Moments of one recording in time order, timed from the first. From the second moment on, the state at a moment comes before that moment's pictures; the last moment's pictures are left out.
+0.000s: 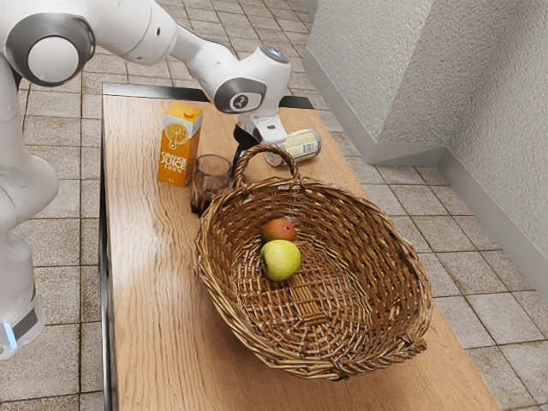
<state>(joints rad) -0.73 0.00 1.06 -2.12 0.10 2.10 0.70</state>
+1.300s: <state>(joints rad) -0.73 -0.03 1.04 -2.03 0.11 2.08 0.71</state>
